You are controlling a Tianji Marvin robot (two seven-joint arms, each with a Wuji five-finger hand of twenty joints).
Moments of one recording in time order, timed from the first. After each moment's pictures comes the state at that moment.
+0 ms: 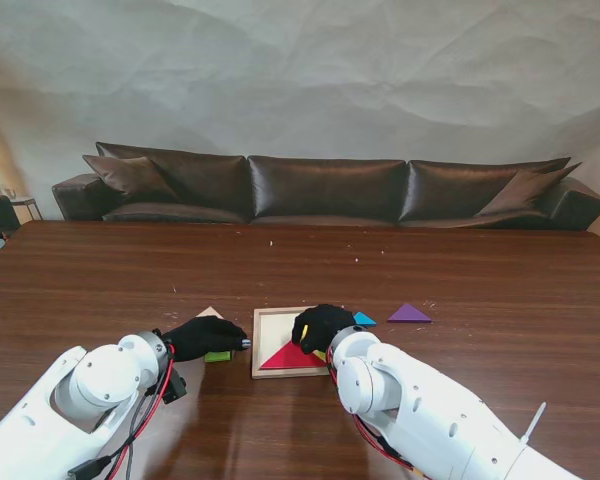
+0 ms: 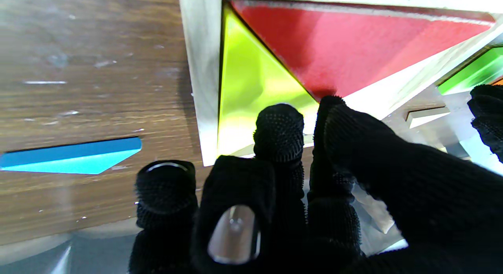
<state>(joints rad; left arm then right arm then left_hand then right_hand) 1.53 -1.04 -1.25 -1.61 0.28 0.15 -0.42 -1.11 -1.19 0.58 -1.30 -0.58 0.37 -0.03 0.79 -0.20 0.13 -0.07 0.65 0.27 0.14 0.31 0.65 0.36 0.08 0.28 0.35 0.38 0.09 0.31 0.05 0.32 0.18 0.57 0.44 -0.77 1.42 -0.29 0.87 -0.24 0.68 0.15 1.23 -0.07 0.95 0.85 1.31 -0.13 1.58 0.95 0.70 0.15 1.74 0.72</state>
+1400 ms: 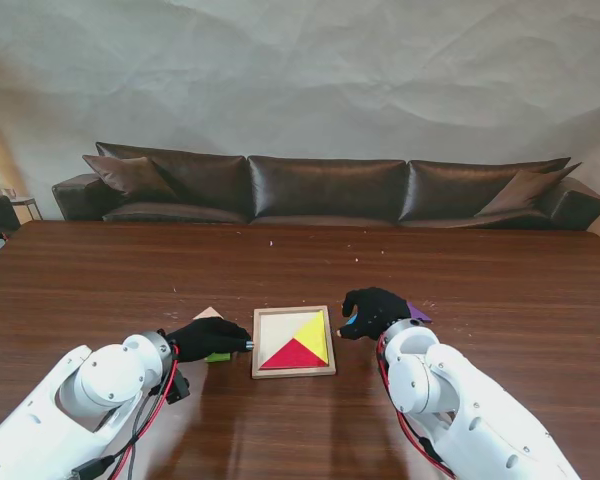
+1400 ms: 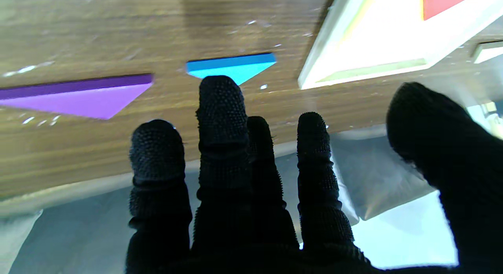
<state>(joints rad) 1.51 -1.04 -1.22 -1.60 0.28 0.14 -0.42 -1.34 -1.11 0.94 -1.51 -0.77 0.33 0.03 0.79 -0.20 0.13 -0.07 0.65 0.27 0.14 0.31 0.65 0.36 0.08 0.28 0.35 0.38 0.09 0.31 0.05 0.32 0.18 0.57 0.27 -0.85 1.18 -0.17 0.67 -0.07 0.72 0.37 0.75 0.10 0.64 0.49 1.10 0.06 0.76 0.66 0.69 0.26 1.32 0.75</state>
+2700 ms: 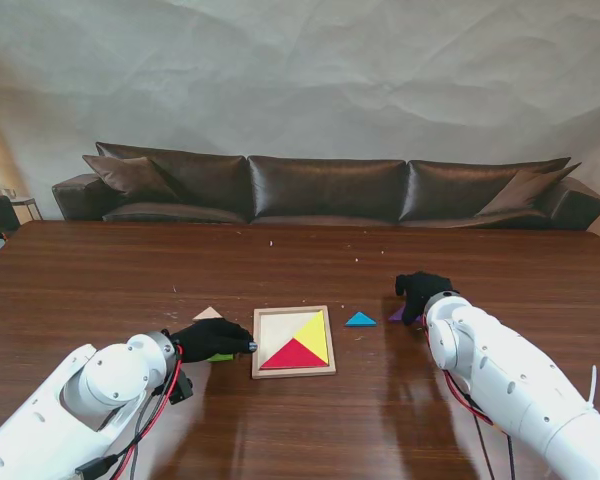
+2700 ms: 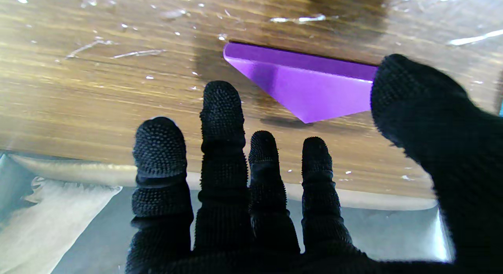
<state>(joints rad) 1.50 -1.04 -1.20 -1.60 0.29 0.16 -0.42 -1.01 -1.08 0.76 -1.00 -0.82 0.23 0.01 0.79 -0.20 0.13 -0.07 0.65 0.27 0.14 0.31 0.65 0.36 0.08 0.28 0.35 0.38 0.09 0.32 0.04 0.30 0.18 0.57 0.35 -1.08 1.30 -0.20 0.40 -0.10 0.73 0.37 0.60 0.04 0.63 0.37 1.00 0.07 0.65 0.60 0.68 0.24 1.28 0.75</state>
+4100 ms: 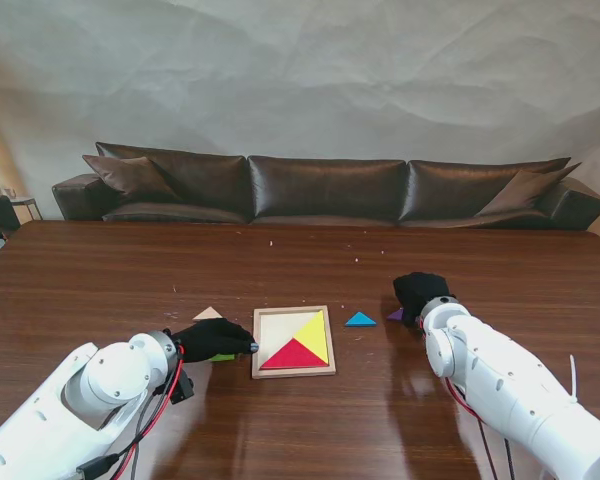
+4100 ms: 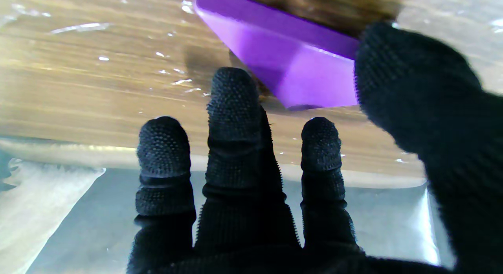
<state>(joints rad) 1.49 -1.04 -1.20 -1.60 0.29 0.17 -0.43 -0.96 -1.13 0.67 -0.83 -0.76 0.16 -0.22 0.79 -0.20 0.13 -0.07 0.66 0.27 0.14 0.31 0.66 0.36 0.08 0.28 0.35 0.38 0.09 0.32 0.04 0.28 0.18 0.57 0.42 -1.36 1.37 -0.22 0.71 -0.13 1.10 0.82 0.93 0.11 0.58 0.32 1.21 -0.02 0.73 0.66 0.70 0.20 1.30 0.73</state>
